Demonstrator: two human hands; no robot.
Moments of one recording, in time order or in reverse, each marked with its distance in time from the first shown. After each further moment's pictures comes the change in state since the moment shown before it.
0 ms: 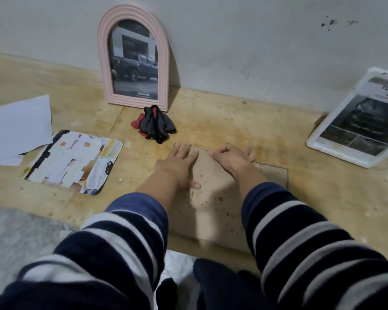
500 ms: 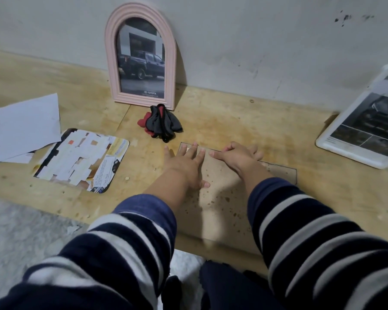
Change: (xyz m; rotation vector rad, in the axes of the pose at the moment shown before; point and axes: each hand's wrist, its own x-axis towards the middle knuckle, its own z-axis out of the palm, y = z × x) left_hand -0.007 0.014 -0.006 0.211 0.007 -0.043; right_hand 0.004 -0.004 0.001 0.024 -0.042 0.012
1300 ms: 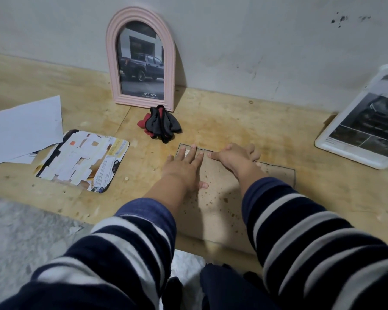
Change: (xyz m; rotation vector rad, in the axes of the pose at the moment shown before) left_hand 0.002 0.002 0.010 -0.067 -0.006 0.004; right_hand 0.001 -0.005 0.004 -0.025 0.009 -0.007
